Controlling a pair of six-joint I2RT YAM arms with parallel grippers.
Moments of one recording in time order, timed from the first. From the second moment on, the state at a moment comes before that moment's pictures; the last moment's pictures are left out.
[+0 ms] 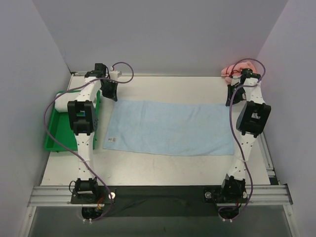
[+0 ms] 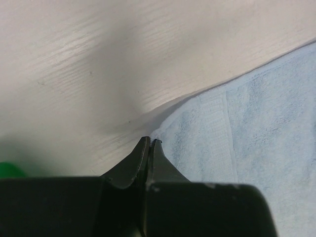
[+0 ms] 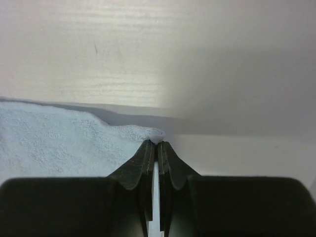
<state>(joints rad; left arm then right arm) -0.03 2.48 2.25 -0.93 0.31 0.28 -0.24 2.48 2.23 -1.08 -0.21 -0.26</state>
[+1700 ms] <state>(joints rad) 0.16 1.97 1.33 -0.97 0.53 0.41 -0.40 2.14 1.66 -1.12 -0.33 -0.45</state>
